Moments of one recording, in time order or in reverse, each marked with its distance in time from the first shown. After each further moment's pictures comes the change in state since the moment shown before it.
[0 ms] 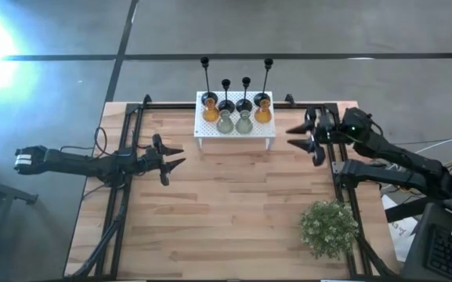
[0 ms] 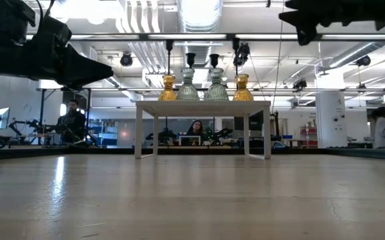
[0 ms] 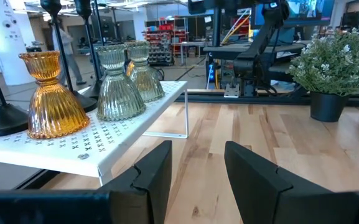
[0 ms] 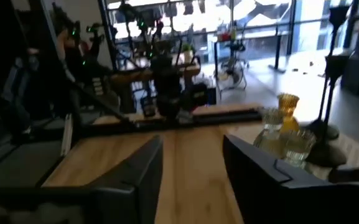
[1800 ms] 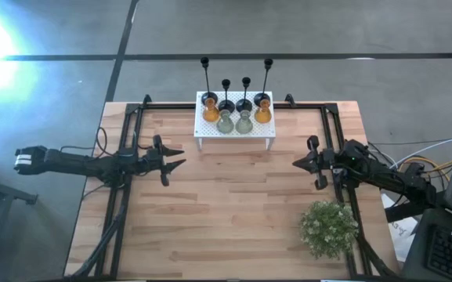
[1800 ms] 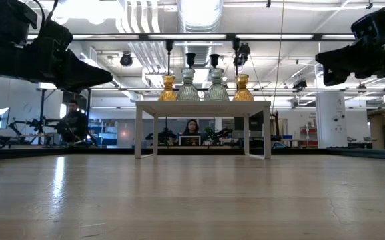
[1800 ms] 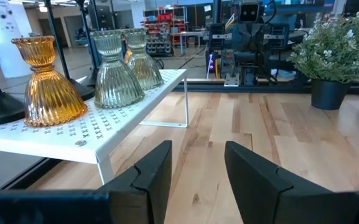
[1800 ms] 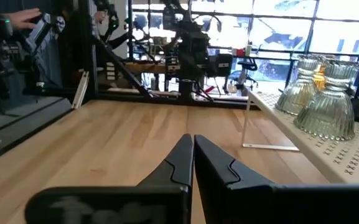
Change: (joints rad) left arm 0.000 0.003 0.000 -0.040 0.000 0.000; right arm 0.137 -0.598 -0.558 -0.012 0.057 -0.137
